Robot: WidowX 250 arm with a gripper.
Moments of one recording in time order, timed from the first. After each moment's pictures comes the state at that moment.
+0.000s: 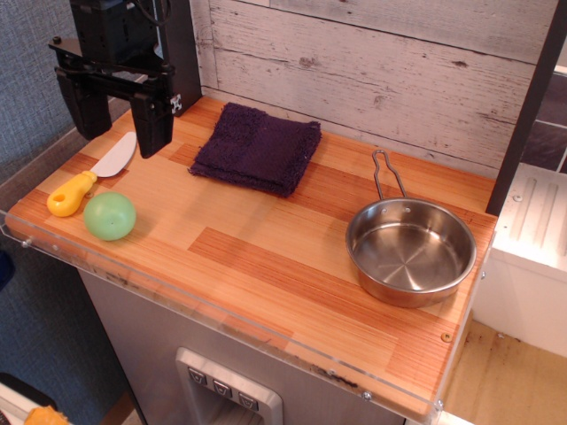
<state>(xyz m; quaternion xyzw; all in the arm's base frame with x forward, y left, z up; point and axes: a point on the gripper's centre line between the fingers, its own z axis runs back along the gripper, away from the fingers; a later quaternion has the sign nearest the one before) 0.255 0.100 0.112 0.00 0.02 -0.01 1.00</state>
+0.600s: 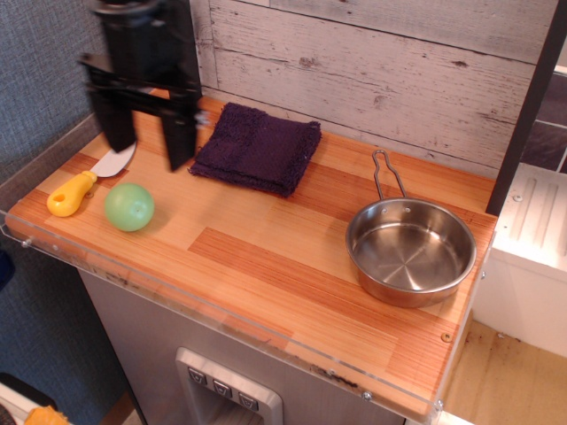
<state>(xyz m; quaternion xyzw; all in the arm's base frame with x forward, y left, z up) 0.263 0.072 0.101 -0.01 0.01 -0.04 1.00</state>
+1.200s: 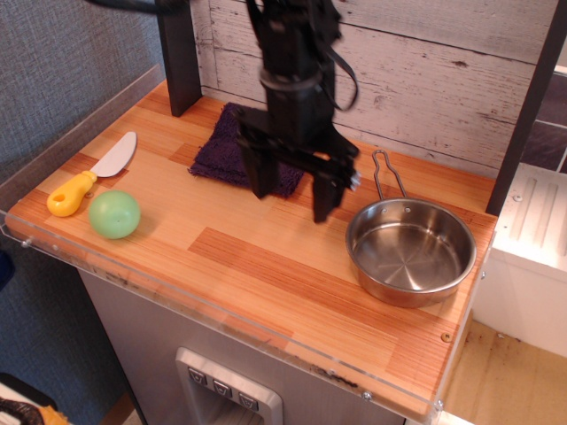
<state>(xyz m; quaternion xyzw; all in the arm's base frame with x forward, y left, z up) 0.300 -0.025 0.061 -0.02 -0.04 -0.07 1.00</state>
